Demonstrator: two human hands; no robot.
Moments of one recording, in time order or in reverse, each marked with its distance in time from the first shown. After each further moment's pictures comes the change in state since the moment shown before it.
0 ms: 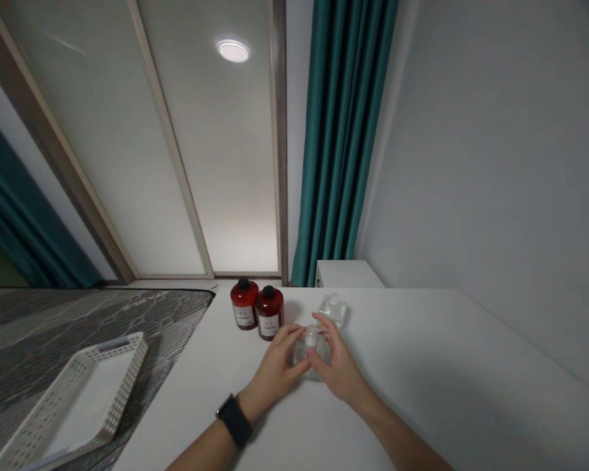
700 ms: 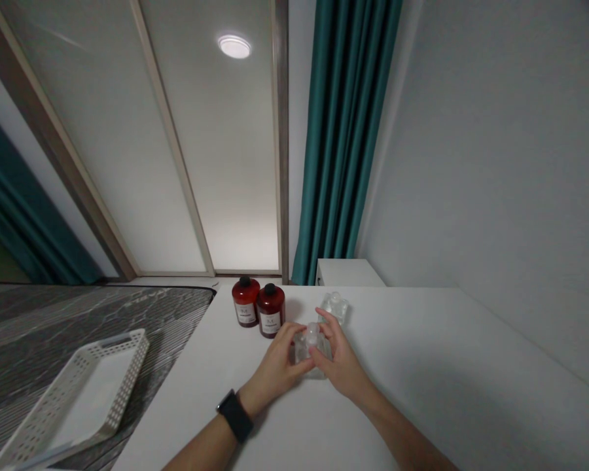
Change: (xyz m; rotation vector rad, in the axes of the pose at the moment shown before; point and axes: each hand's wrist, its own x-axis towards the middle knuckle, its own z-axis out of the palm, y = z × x) left_hand 0.002 0.004 0.001 -0.029 0.005 -0.052; right_hand 0.001 0.001 -0.001 0.089 -0.037 -0.049
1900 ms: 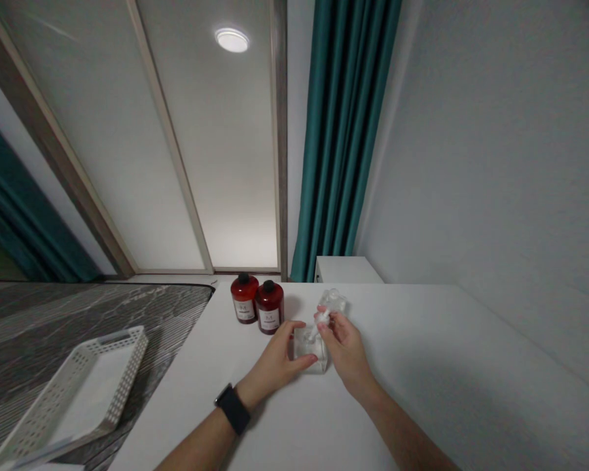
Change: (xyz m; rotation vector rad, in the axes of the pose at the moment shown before) left_hand 0.000 0.002 -0.001 -0.050 -0.027 -0.121; right_hand 0.010 -0.002 -0.003 0.117 0.237 0.075
